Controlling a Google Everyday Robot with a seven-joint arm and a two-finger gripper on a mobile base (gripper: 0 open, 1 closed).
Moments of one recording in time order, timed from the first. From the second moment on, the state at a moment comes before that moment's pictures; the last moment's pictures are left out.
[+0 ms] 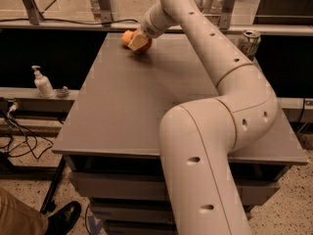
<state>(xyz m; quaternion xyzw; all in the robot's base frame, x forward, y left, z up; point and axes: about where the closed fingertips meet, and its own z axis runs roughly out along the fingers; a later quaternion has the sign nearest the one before) 0.889 0.053 0.873 -0.54 0.72 0.06 0.43</state>
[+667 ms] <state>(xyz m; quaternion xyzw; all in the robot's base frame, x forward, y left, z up) 0.893 0.049 0.864 -0.55 0.72 0.05 0.42</state>
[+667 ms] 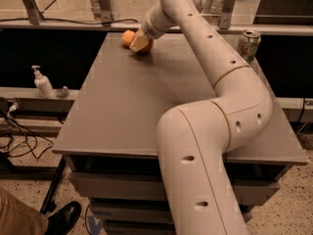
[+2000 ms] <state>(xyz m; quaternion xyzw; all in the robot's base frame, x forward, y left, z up) 0.880 0.020 0.881 -0.55 0.71 0.07 0.42</state>
